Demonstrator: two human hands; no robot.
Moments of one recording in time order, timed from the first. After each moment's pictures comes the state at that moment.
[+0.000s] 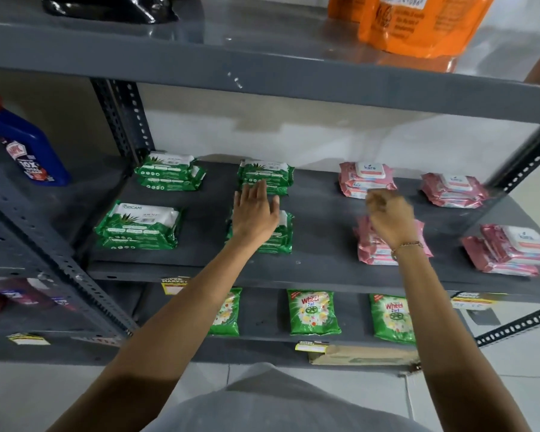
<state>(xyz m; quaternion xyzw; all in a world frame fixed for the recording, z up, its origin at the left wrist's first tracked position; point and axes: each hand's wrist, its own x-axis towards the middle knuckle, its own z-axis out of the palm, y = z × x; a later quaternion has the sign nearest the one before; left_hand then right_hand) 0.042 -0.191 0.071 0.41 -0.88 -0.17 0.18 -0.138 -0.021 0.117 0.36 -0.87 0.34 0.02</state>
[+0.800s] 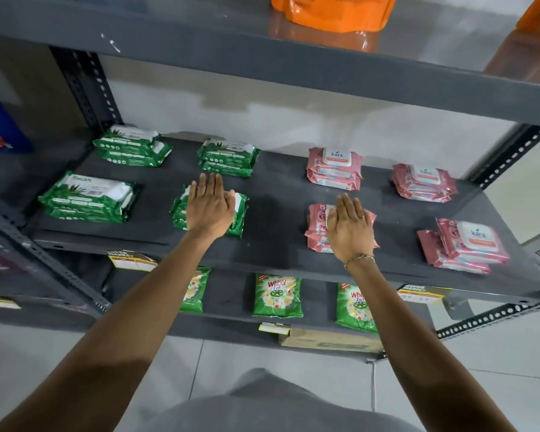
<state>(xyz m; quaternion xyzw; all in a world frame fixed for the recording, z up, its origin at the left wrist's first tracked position) 0.024 -0.169 0.037 0.49 -0.86 -0.06 0.10 -0.191 0.021 0.043 0.45 -0.88 0.13 0.05</state>
